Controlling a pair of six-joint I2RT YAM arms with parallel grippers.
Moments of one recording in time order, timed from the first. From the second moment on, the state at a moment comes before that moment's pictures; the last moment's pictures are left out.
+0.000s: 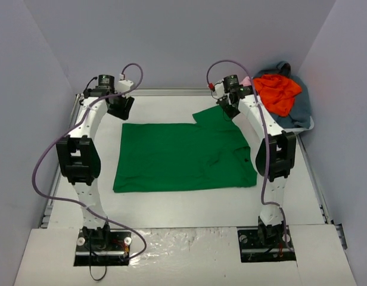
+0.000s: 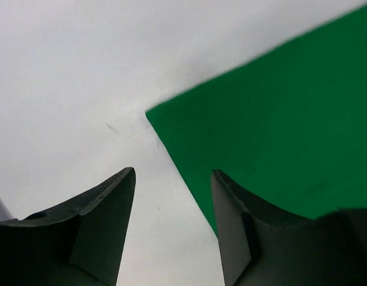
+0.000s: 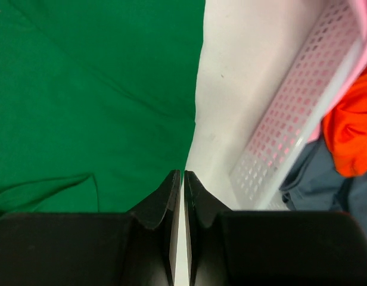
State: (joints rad) left arm -0.06 1.95 1.82 -0.79 0.16 0.39; right arm 0.28 2.07 1.93 -0.87 0.18 -0.41
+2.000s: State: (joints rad) left arm 0.15 2.54 2.29 -0.93 0.62 0.28; right arm 0.17 2.27 1.99 -0.89 0.01 -0.42
